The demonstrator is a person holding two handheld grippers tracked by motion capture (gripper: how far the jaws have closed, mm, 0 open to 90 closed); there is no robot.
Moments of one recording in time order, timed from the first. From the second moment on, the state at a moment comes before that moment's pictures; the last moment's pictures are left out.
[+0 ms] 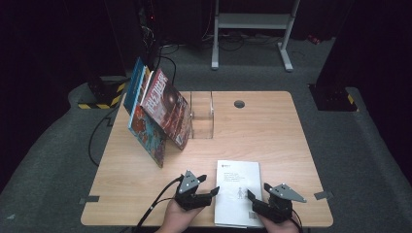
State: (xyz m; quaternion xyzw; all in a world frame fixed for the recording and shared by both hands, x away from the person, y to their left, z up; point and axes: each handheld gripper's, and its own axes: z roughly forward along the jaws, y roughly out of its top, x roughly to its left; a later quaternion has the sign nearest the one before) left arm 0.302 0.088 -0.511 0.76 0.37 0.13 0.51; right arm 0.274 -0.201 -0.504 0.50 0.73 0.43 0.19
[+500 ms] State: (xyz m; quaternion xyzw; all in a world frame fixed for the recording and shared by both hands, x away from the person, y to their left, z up) left arm 0.302 0.070 -0.520 0.78 0.36 0.11 0.51; right arm 0.272 -0.197 -0.508 0.51 0.73 0.42 0.17
